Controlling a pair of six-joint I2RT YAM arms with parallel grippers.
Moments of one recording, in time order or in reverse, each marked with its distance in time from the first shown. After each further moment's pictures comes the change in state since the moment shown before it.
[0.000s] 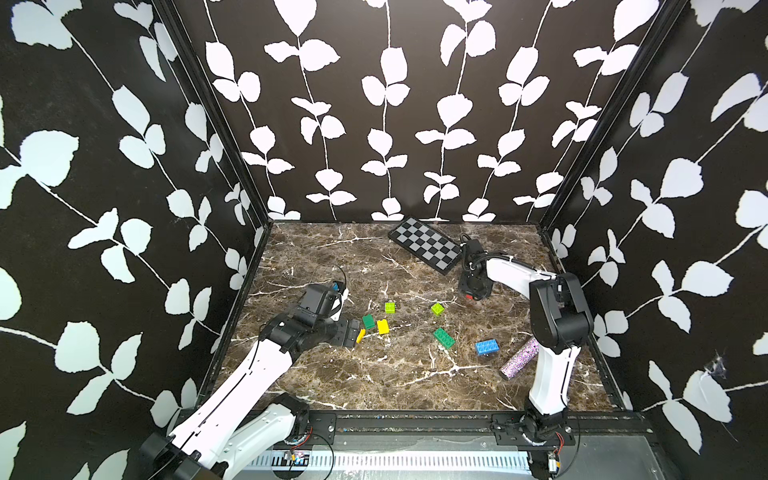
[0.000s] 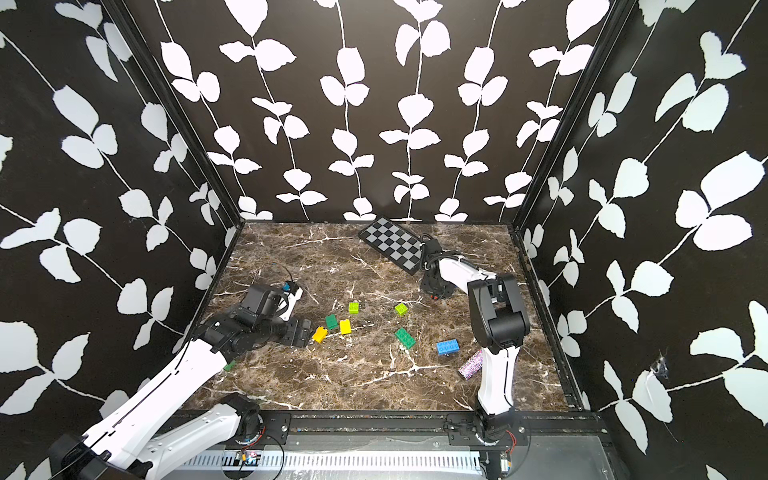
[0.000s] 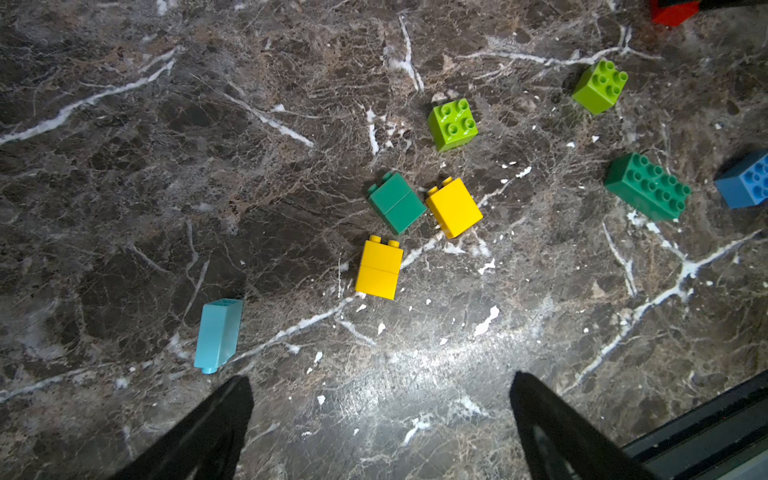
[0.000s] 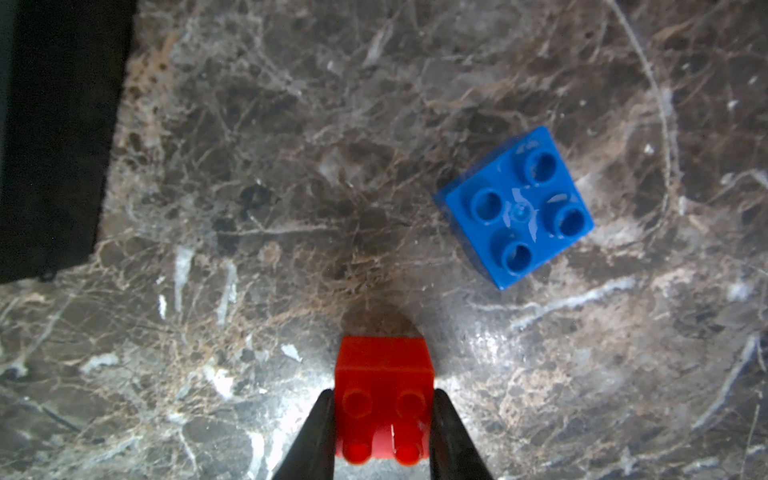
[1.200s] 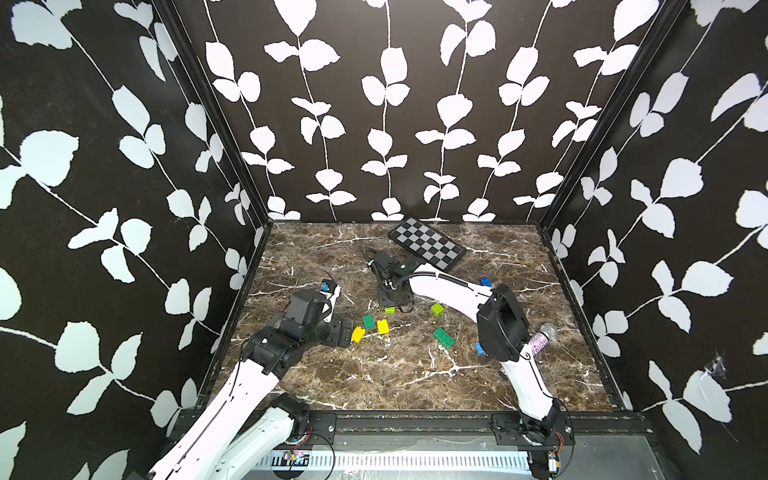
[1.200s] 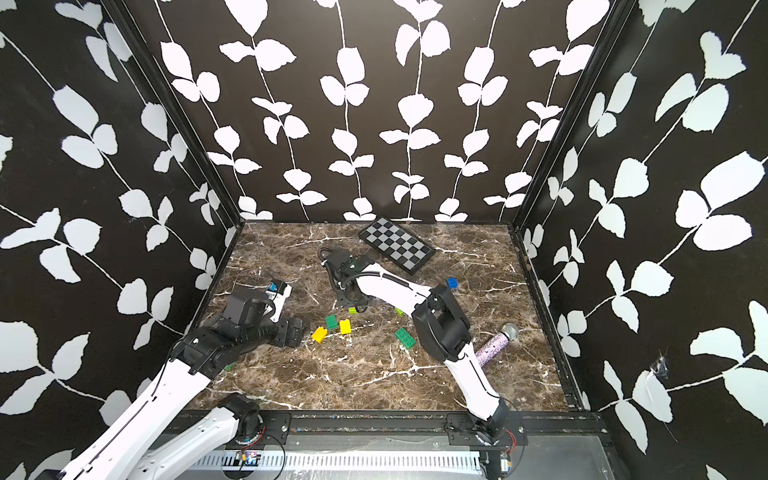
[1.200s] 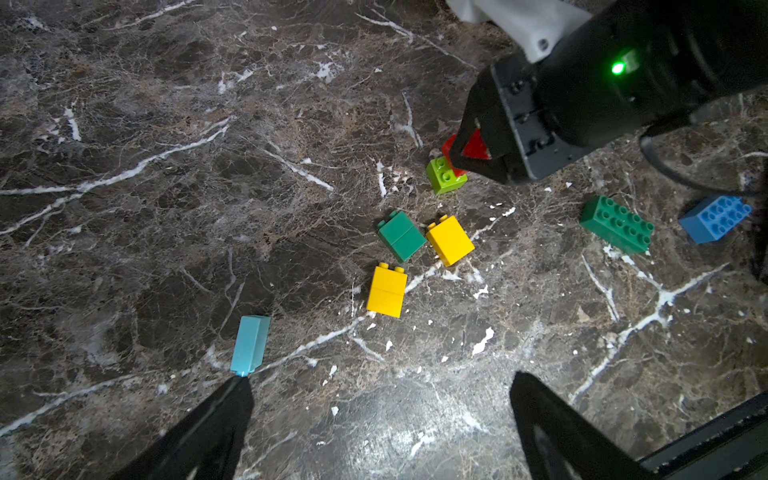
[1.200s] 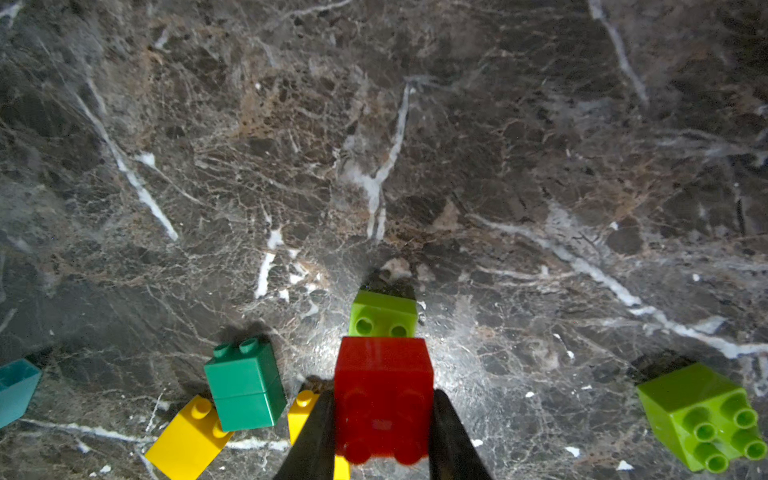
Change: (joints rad) left arm 0.000 -0.152 0.000 0.000 -0.056 0.002; right arm 0.579 0.253 0.563 -0.245 -0.043 0.042
